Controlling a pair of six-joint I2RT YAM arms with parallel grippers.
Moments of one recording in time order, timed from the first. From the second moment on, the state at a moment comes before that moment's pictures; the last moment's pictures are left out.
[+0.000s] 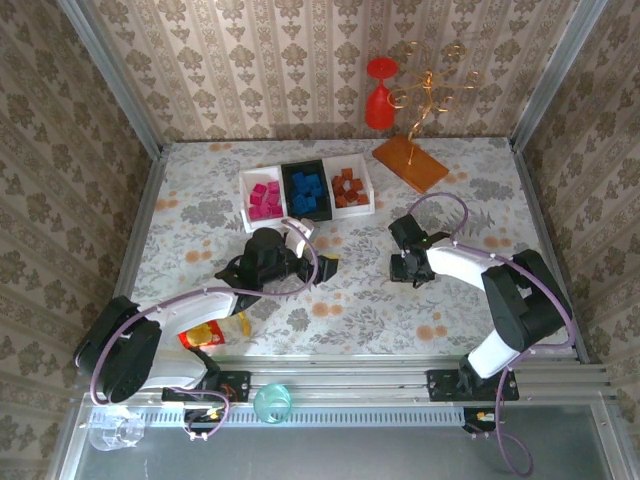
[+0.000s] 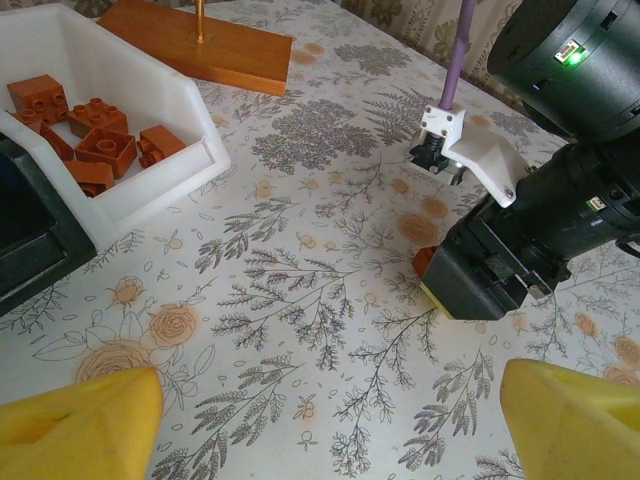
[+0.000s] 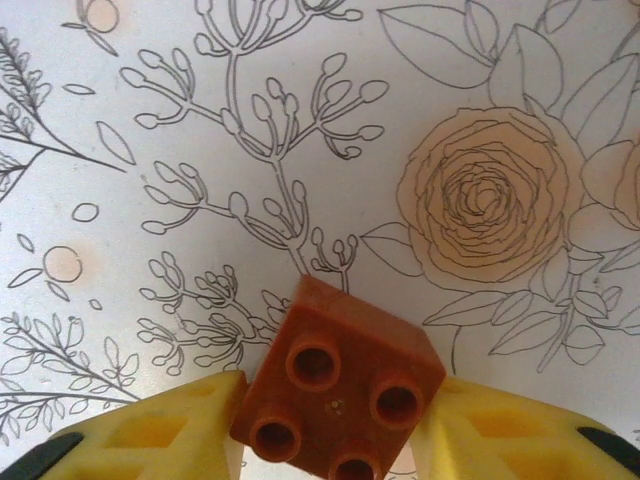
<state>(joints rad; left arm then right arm) -0.75 1.29 0.57 0.36 0.28 -0.16 0.40 1.60 0.83 -0.52 0.12 0.44</state>
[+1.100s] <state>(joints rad) -0.67 1.18 0.57 0.30 0.09 -0.17 0.45 2.01 1.54 -0.26 0.05 0.40</state>
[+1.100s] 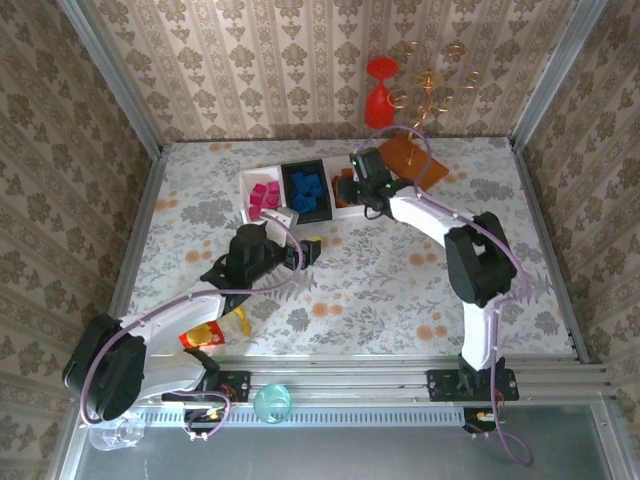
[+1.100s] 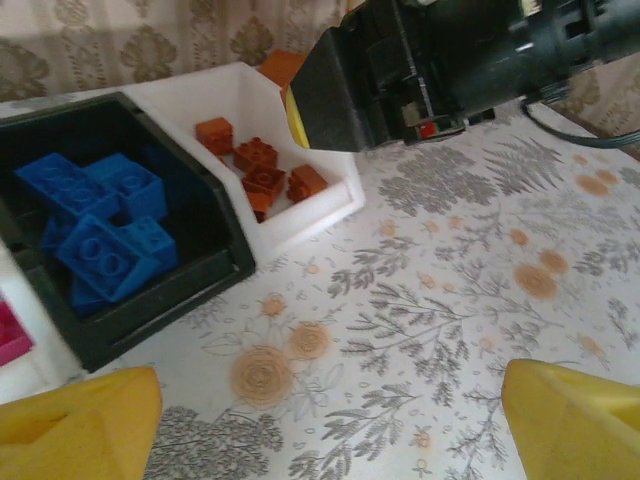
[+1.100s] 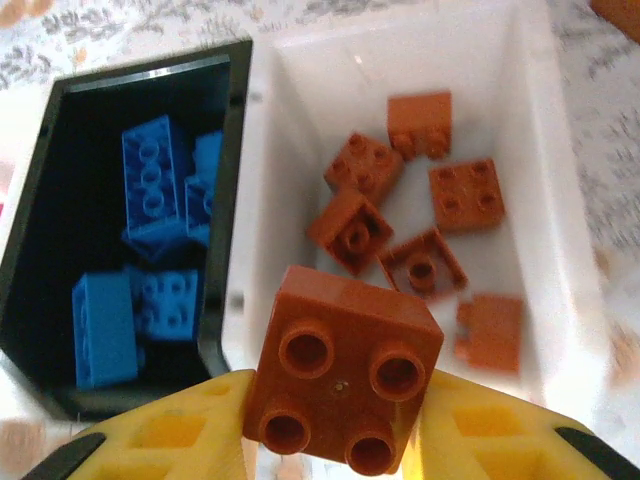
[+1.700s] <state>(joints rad) -0.65 1.14 0.55 0.30 0.08 -0.19 0.40 1.94 1.50 -0.22 0.02 0.39</state>
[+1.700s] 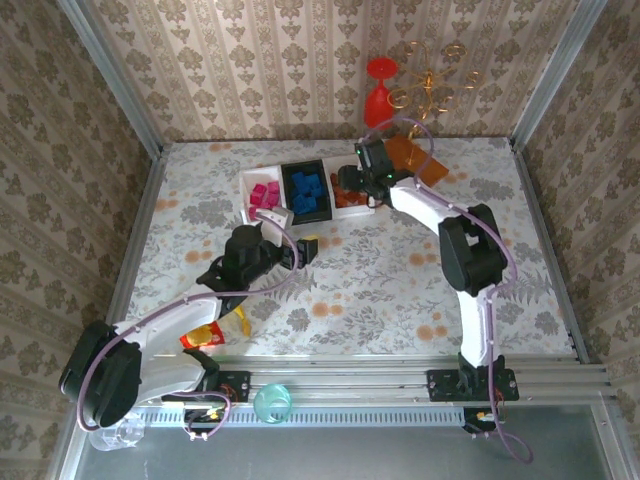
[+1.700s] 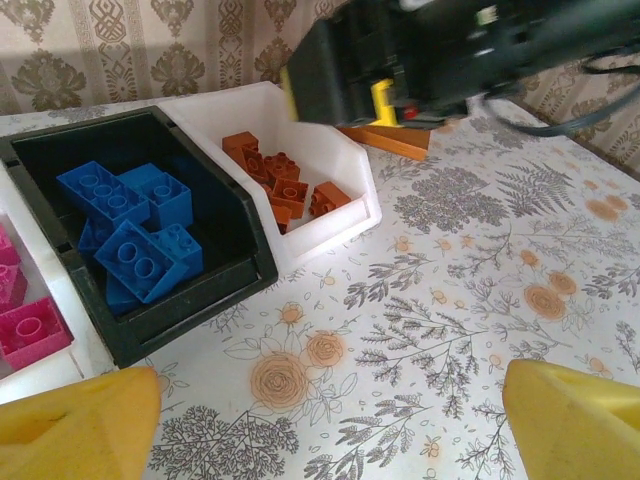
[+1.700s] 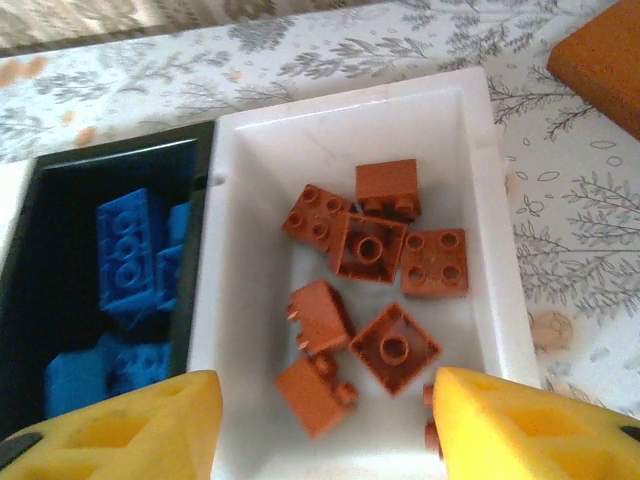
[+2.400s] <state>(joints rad) -0.55 0.88 0.39 0.30 -0.16 -0.14 0.39 1.06 0.73 -0.08 0.40 0.17</state>
